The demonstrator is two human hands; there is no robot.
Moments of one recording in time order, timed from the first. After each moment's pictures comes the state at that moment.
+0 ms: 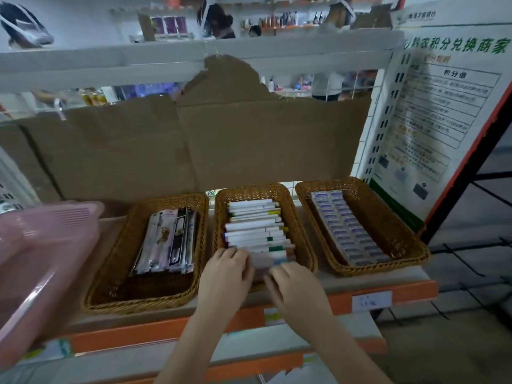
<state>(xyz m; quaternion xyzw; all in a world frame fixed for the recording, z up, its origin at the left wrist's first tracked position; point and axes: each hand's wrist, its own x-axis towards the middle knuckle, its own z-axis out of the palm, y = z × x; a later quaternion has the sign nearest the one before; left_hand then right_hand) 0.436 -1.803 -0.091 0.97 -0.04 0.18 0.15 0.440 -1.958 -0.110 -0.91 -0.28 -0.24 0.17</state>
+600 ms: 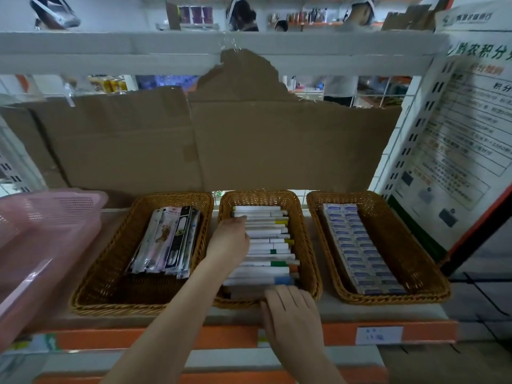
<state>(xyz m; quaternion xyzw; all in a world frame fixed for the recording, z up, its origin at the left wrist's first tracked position) 0.534 -1.793 -0.076 0.98 0.08 0.01 0.20 0.447 -1.953 -0.145 -0.88 -0.28 -0.36 0.15</state>
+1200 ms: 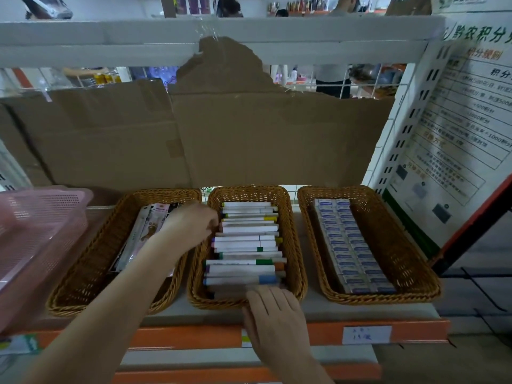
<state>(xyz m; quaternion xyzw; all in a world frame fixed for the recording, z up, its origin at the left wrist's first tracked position) 0.542 -1.752 -0.039 1.00 0.00 -0.03 -0.01 0.451 -1.960 -0.147 -0.87 -0.31 -0.35 0.15</state>
